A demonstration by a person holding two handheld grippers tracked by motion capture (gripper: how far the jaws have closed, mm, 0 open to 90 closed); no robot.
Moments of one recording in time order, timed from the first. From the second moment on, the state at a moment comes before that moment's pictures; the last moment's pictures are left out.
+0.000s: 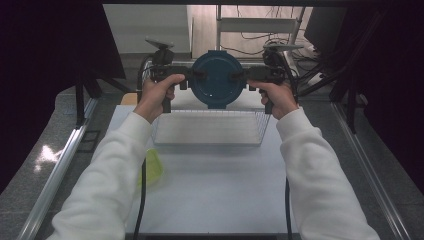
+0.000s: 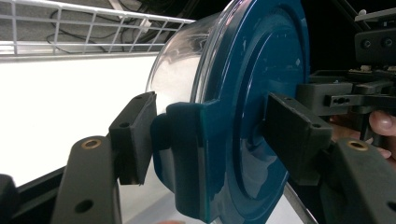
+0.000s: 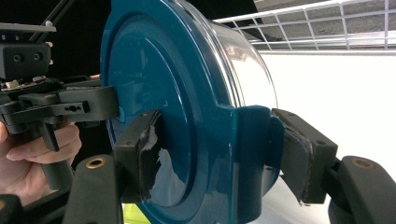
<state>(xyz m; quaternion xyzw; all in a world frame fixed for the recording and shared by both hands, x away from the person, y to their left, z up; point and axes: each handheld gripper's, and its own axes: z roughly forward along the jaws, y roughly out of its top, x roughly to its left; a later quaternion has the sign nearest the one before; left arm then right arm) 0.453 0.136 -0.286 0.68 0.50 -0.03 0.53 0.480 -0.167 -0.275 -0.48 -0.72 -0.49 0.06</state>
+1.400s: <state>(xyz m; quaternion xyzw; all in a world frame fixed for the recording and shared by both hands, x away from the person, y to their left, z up) 0.504 0.147 -0.331 0.61 0.57 -0.11 0.54 0.524 -0.163 -0.311 -0.57 -0.66 -0.47 0.14</state>
